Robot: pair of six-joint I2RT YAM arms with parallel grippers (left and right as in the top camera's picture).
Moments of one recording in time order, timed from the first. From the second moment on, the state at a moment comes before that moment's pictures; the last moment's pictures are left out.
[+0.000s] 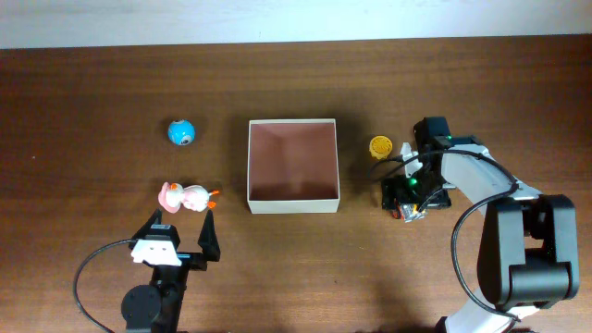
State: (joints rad) left arm 0.00 0.01 0.01 -0.07 0.10 -0.12; right arm 0.03 1.84 1.10 -0.84 -0.14 -0.03
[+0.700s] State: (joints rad) left arm 0.00 0.01 0.01 -0.07 0.10 -0.12; right arm 0.03 1.84 1.10 -0.79 -0.05 -0.16
